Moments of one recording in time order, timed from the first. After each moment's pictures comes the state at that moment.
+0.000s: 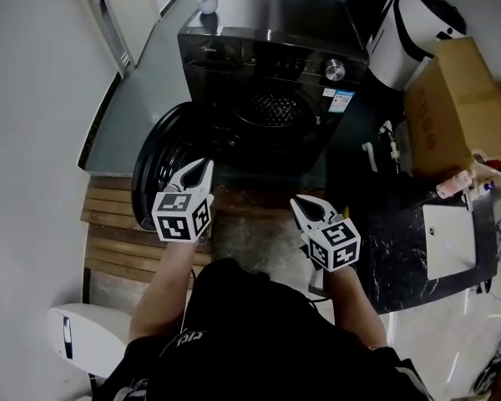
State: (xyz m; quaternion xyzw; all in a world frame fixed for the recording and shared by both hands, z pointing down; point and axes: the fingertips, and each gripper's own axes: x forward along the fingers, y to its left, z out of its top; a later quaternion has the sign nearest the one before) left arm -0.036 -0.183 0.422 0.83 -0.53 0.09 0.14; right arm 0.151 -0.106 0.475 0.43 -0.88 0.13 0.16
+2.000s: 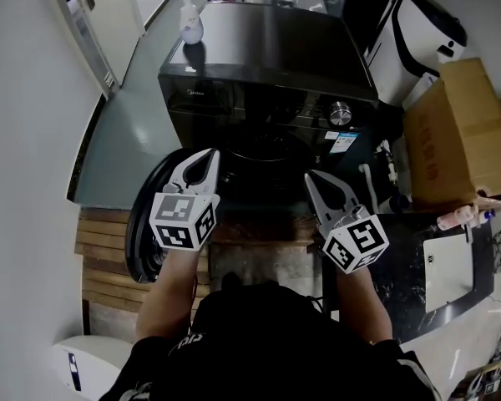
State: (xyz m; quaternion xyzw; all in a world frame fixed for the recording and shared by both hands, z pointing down) left arm -0.003 -0.343 0.347 0.87 -0.49 0.04 0.07; right arm 0.167 -0.278 0.337 0.47 -0.88 0.02 0.02
